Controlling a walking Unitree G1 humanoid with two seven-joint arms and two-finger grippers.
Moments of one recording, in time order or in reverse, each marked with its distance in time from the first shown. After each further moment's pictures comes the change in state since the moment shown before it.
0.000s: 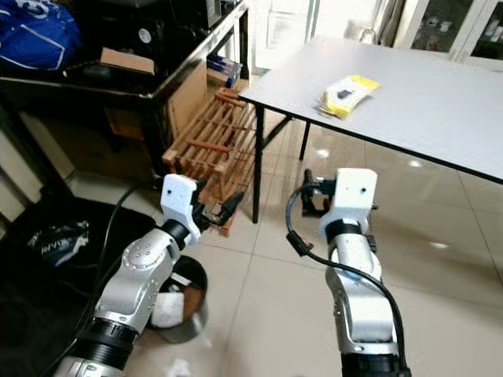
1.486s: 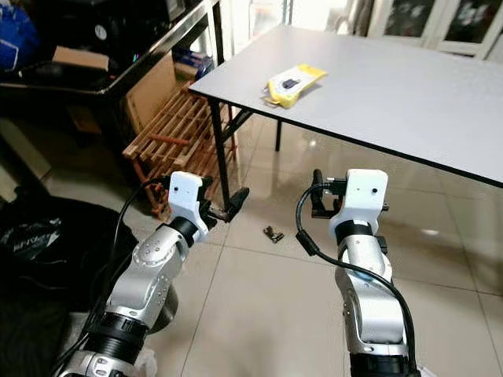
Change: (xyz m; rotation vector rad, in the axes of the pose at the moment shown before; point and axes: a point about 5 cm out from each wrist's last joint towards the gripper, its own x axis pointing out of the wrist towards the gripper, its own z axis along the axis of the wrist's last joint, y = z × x) left arm 0.010 -0.003 0.004 -0.032 -0.017 0.028; right arm 0.001 -0.013 0.002 0.000 -0.005 -0.019
